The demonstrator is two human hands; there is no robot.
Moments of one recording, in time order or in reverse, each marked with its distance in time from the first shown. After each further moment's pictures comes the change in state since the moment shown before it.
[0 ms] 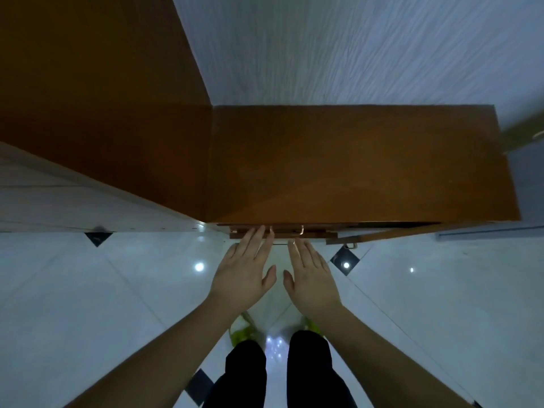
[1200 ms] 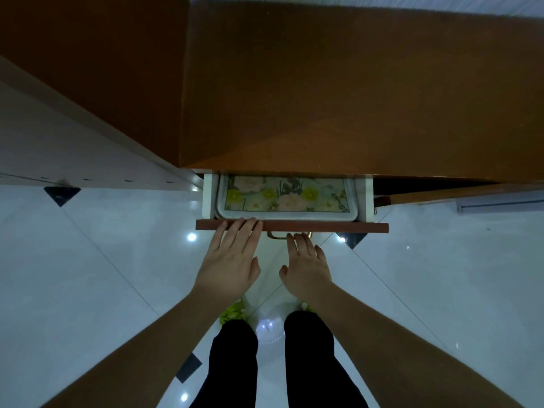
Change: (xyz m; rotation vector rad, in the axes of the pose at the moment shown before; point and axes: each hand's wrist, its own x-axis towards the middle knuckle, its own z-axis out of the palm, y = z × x) left_hand -0.018 -0.025 0.145 0.061 0.030 0.047; right_hand 0.032 0.046 0.142 -0.119 -0.421 0.111
